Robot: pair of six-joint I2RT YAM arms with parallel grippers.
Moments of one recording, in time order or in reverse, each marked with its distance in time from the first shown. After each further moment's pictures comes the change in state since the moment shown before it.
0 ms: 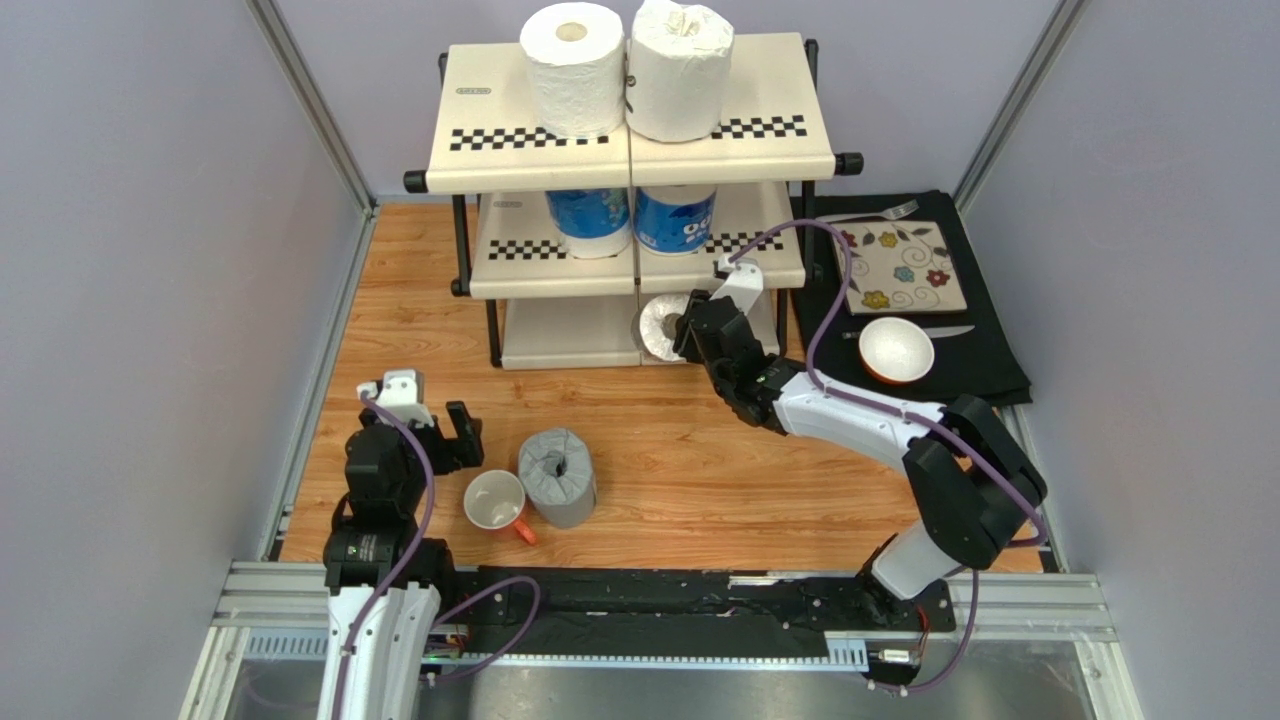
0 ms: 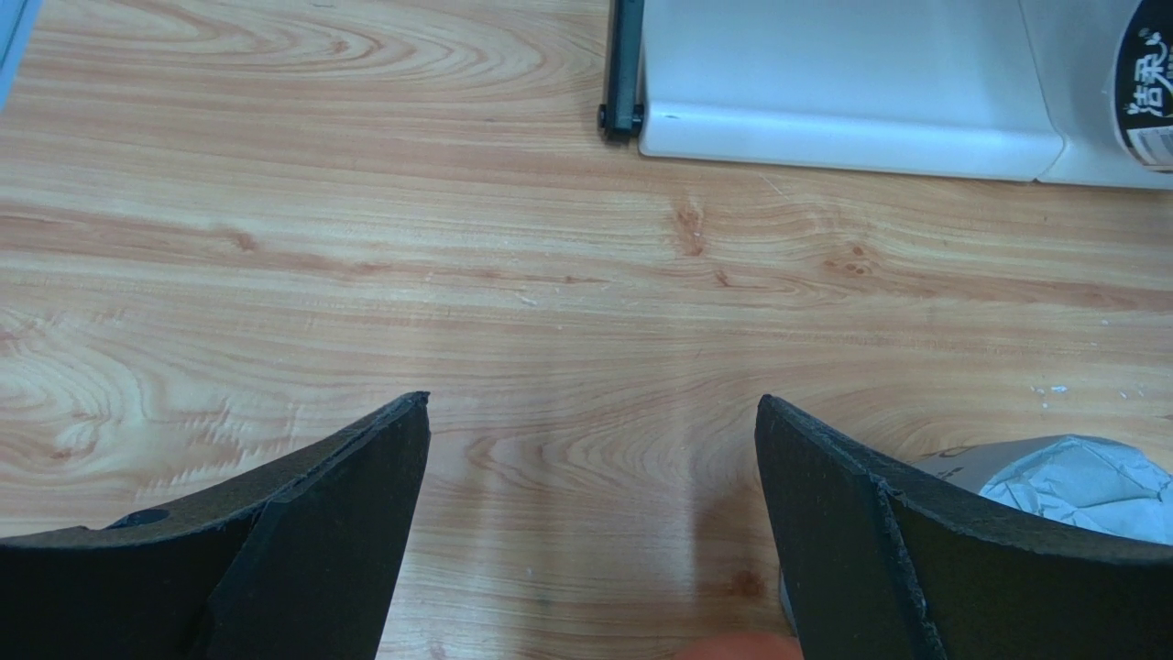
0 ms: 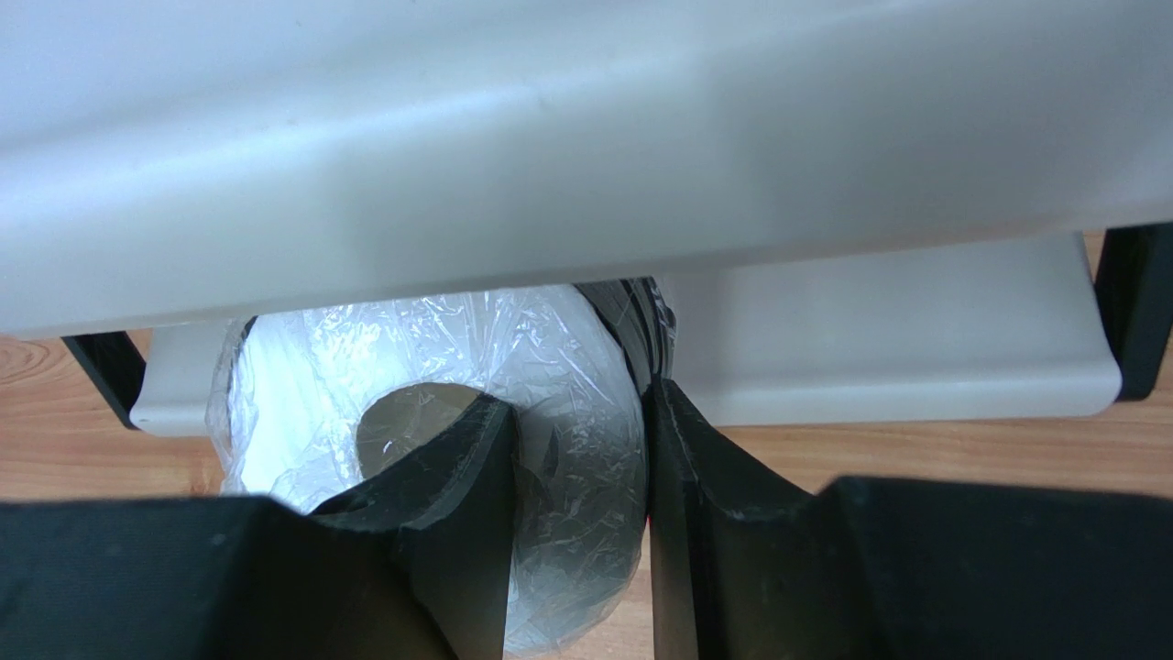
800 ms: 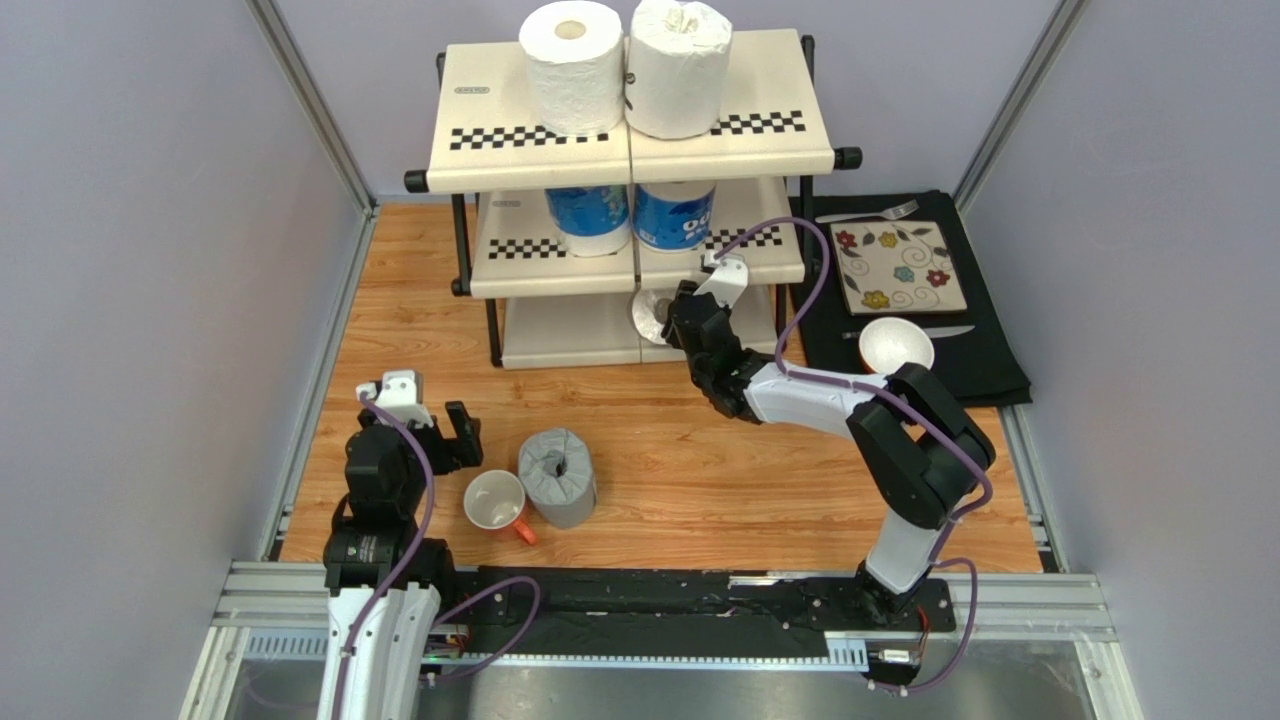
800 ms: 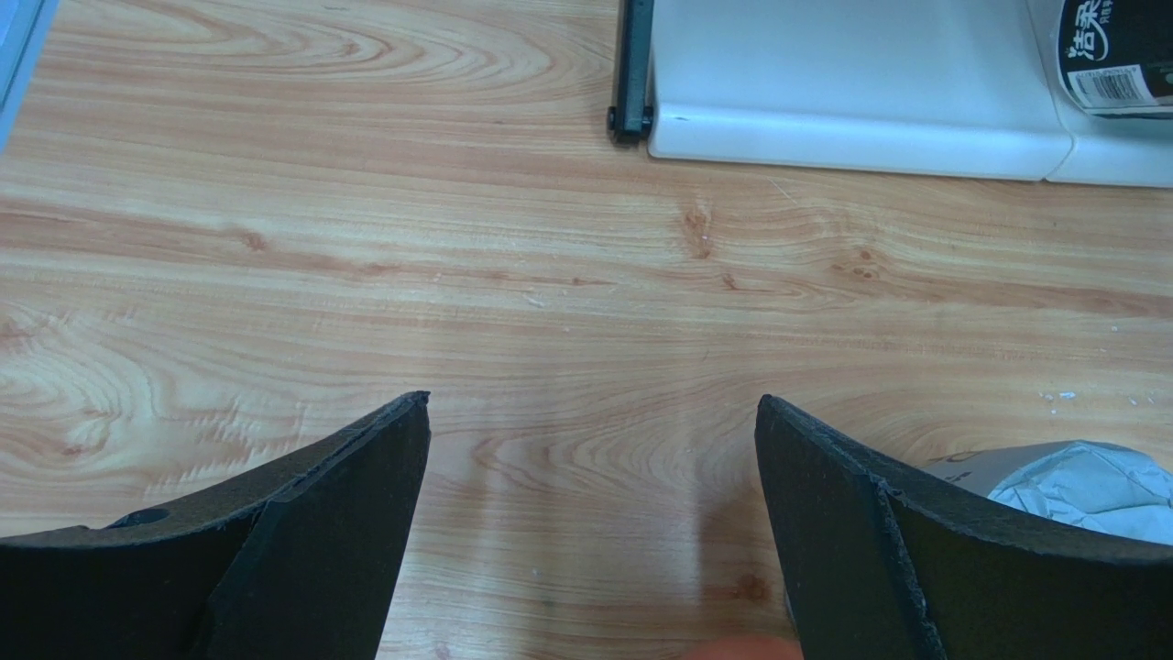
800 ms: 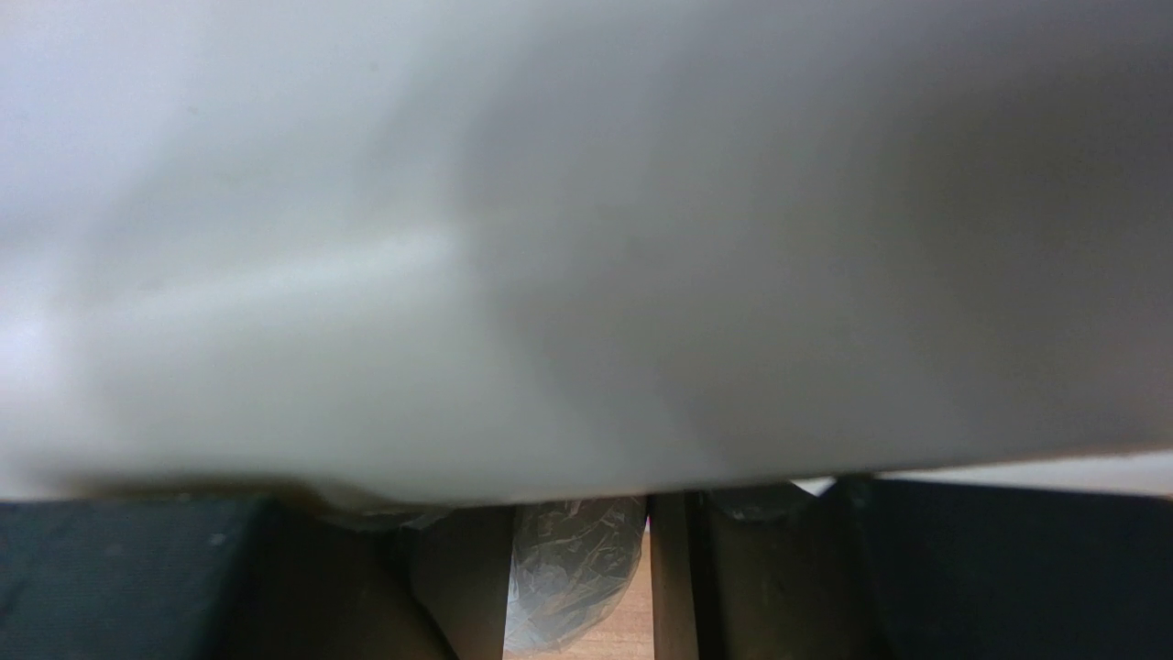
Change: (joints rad) left arm -0.005 -0.007 -0.002 0.000 -0.015 -0.001; right arm -0.014 0.190 0.051 0.215 0.093 -0.036
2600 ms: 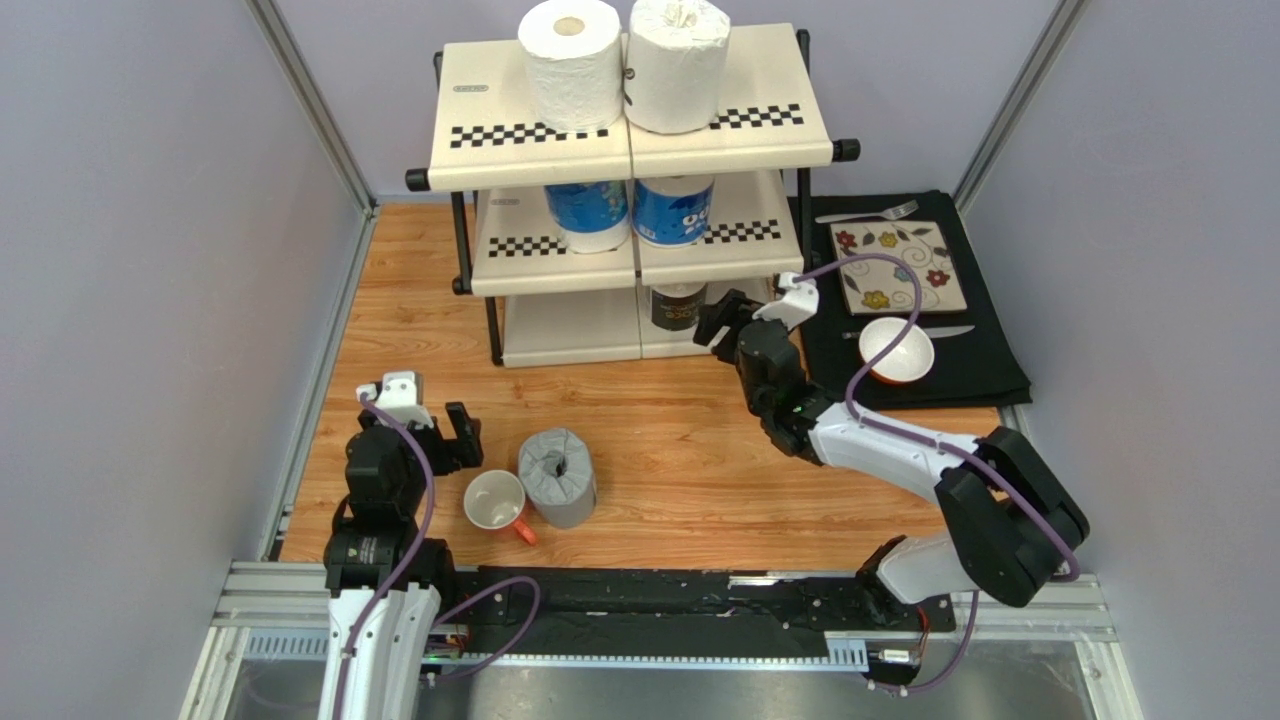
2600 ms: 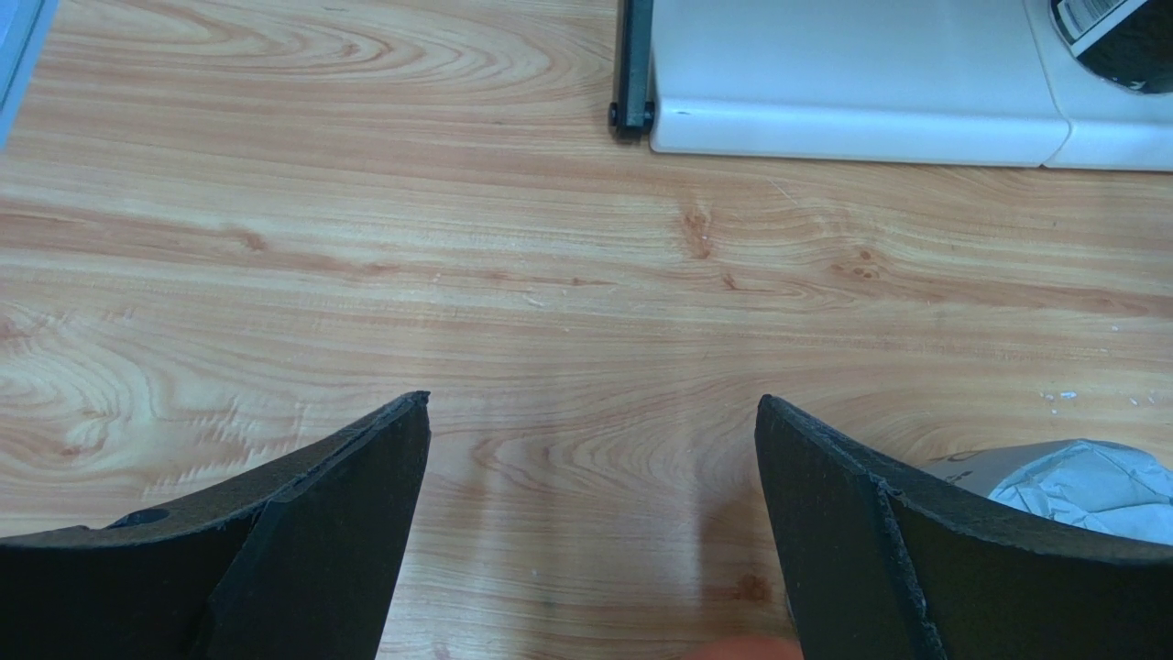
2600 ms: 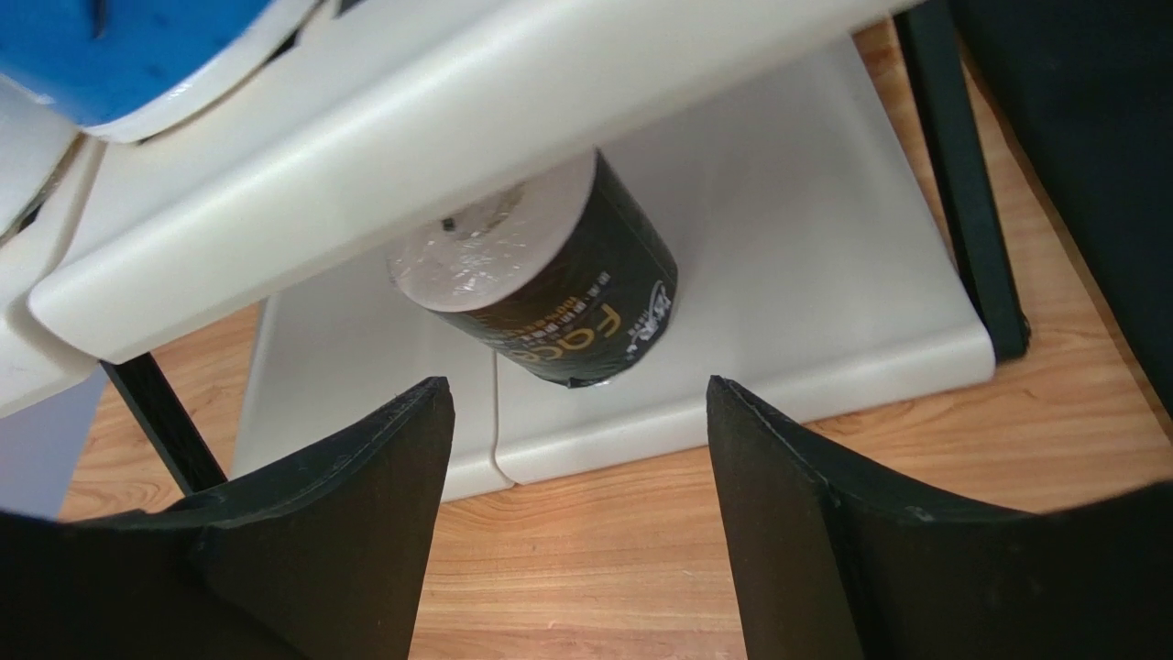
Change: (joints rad) left arm 0.000 -0.009 -0.006 0.000 0.000 0.000; right arm -0.043 -0.321 -0.269 0.091 -0.027 0.075
